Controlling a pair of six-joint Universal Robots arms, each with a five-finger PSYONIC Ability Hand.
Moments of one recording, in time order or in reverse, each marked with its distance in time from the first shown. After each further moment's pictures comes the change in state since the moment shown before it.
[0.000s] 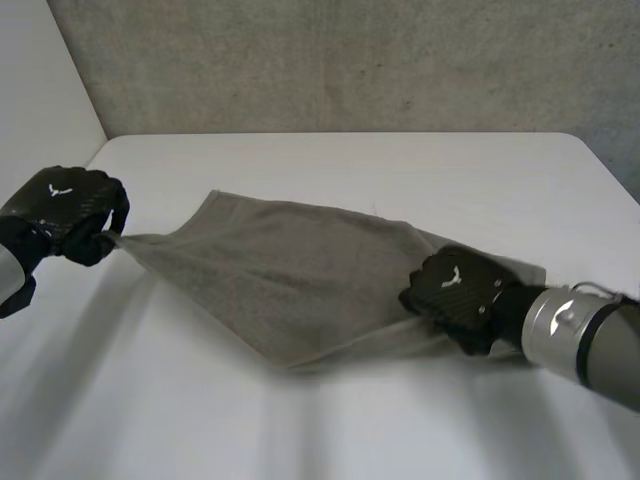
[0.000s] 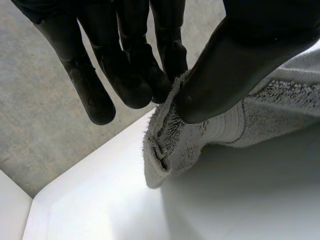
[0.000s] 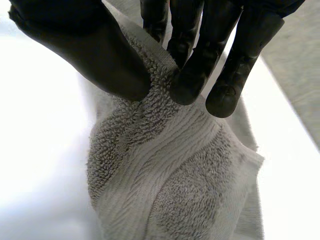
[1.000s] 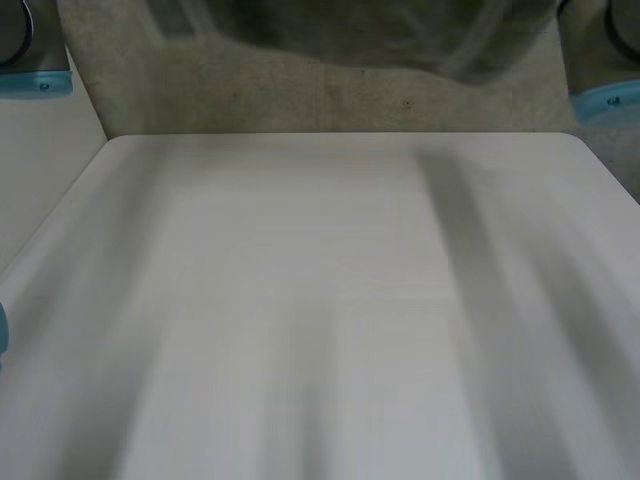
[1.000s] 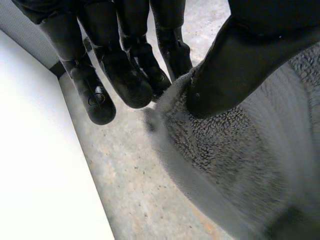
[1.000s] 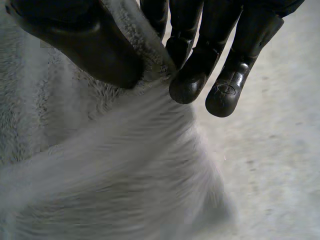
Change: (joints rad) left arm -0.335 -0.824 1.597 0.407 -0.623 -0.071; right arm 0.030 0.611 -1.439 -0.373 0.428 0.160; left_hand 0.000 0.000 0.001 0.000 0.000; right_hand 0.005 0.024 0.010 0.004 0.019
